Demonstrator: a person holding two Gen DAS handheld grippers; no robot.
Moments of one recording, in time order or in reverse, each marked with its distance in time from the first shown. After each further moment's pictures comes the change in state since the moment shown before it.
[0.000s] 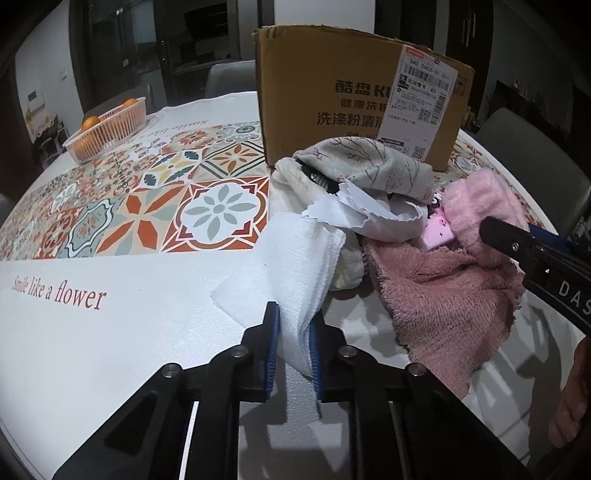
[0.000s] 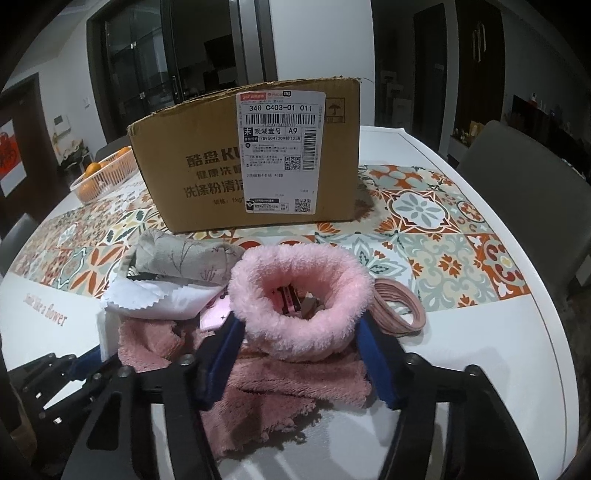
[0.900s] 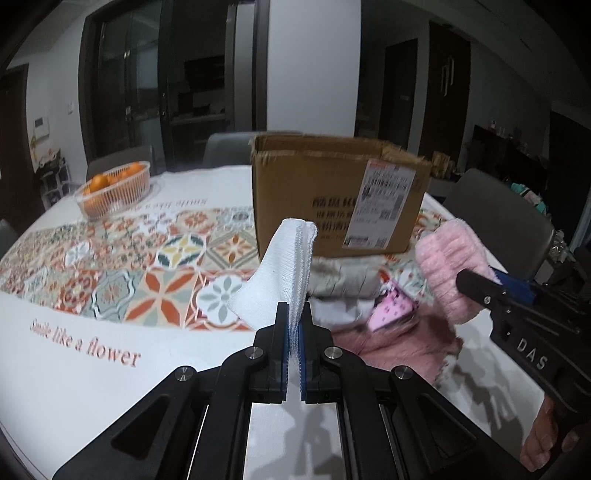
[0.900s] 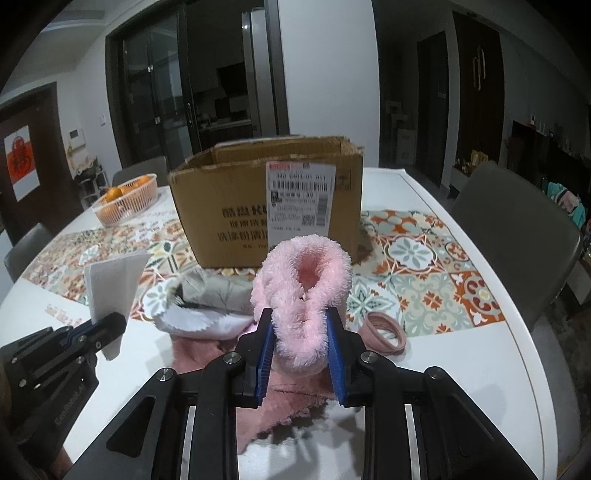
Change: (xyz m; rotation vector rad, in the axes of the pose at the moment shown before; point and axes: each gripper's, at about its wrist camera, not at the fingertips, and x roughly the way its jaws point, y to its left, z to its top) left arm -0.084 -0.006 0.033 0.019 -0.249 -0.057; right arm -0.064 0.009 0.013 -0.022 -0.139 0.026
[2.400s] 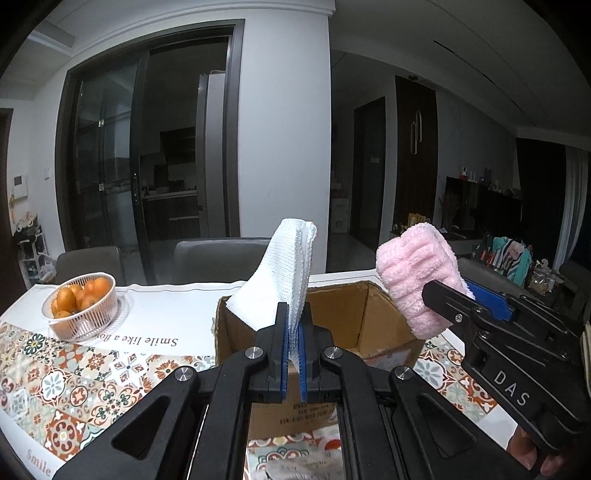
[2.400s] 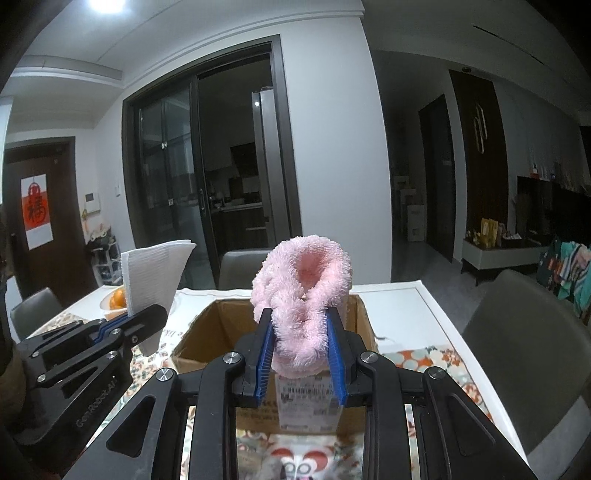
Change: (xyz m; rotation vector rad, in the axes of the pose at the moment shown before) left arm 0.037 -0.002 0.151 0.069 -0.284 -0.090; right arm 0.021 -0.004 0.127 0.000 -0.329 0.053
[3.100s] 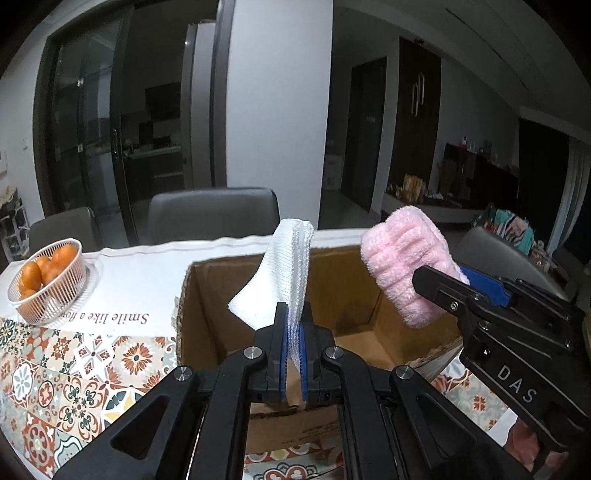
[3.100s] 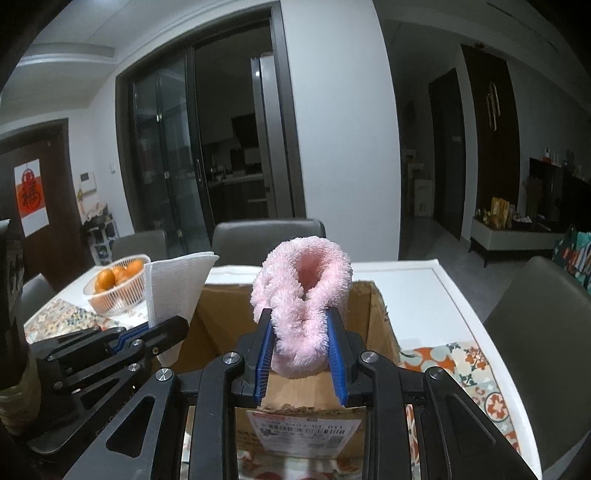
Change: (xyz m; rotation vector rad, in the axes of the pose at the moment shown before) left arm 0.096 0.013 -0.015 -0.011 0.196 -0.057; right arm 0.087 -0.014 0.000 -0.002 0.142 0.017
